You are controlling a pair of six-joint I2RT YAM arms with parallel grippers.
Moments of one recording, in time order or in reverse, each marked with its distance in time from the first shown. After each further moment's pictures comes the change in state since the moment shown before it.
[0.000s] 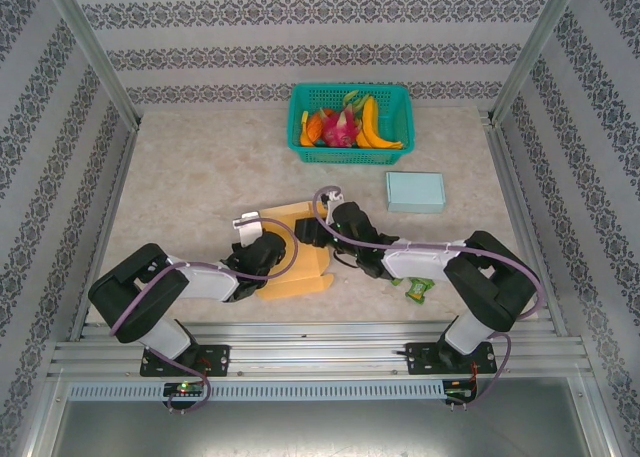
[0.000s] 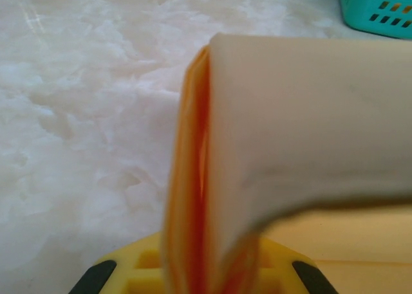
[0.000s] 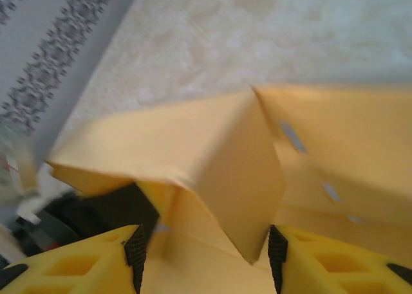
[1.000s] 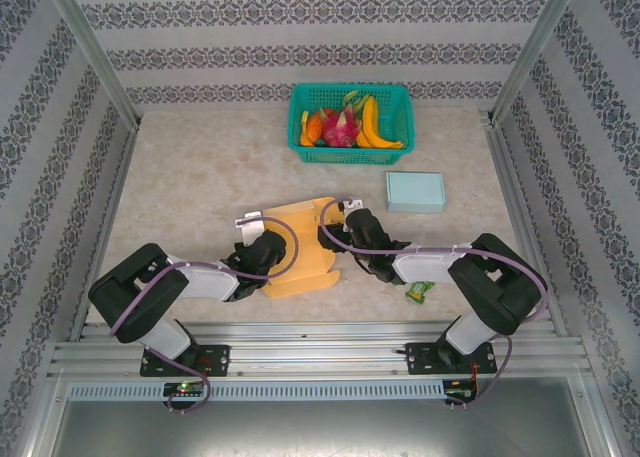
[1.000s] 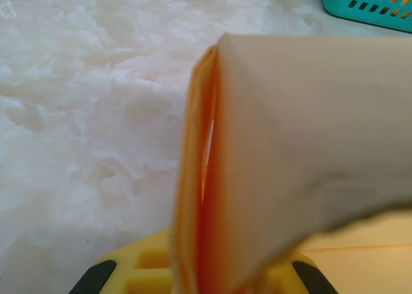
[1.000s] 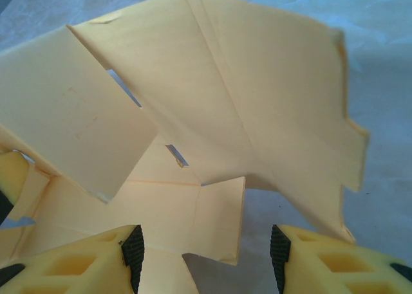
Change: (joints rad) left arm 0.000 0.000 0.002 0.004 0.063 0.004; right arm -0.066 -0.030 -0.097 -0.045 0.150 -0.183
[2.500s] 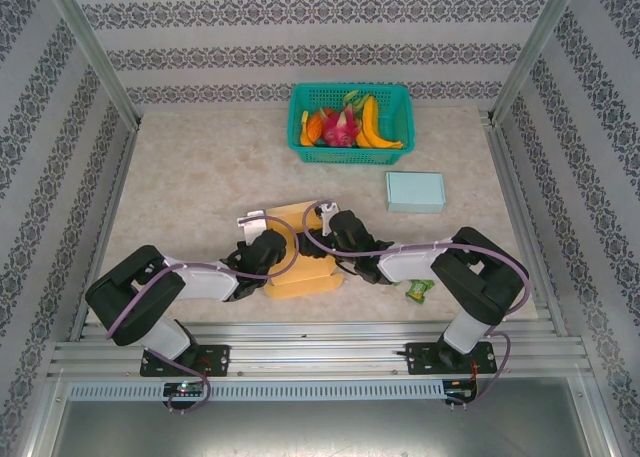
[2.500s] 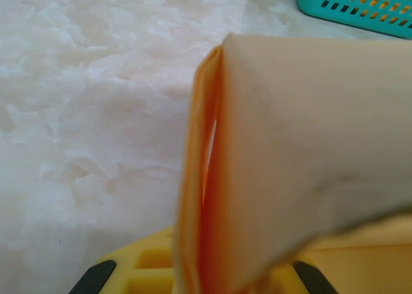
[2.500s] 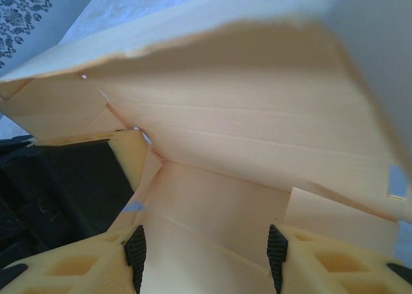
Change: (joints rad) left arm -0.006 -0.023 0.008 -0.001 0.046 0.000; right arm 0.097 0.093 0.076 0.090 -0.155 0.034
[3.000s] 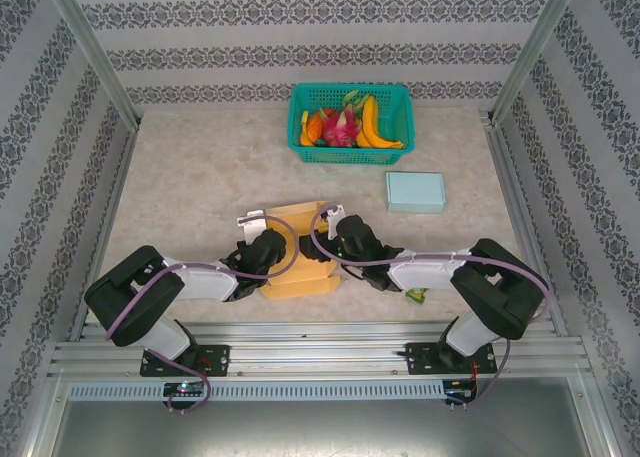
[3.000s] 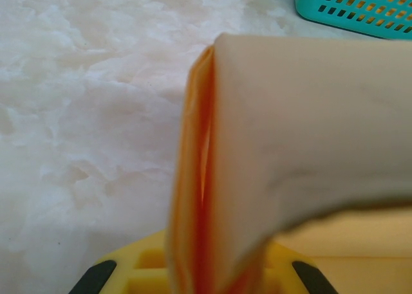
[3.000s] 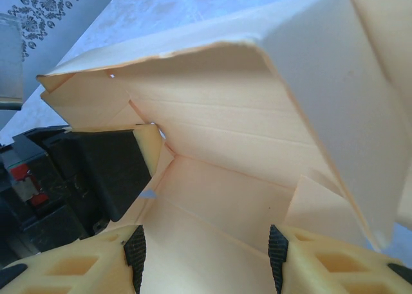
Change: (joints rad) left arm 0.000 -0.002 0.000 0.000 0.000 0.000; right arm 0.023 -0.132 -0.072 -0.023 0.045 -0.029
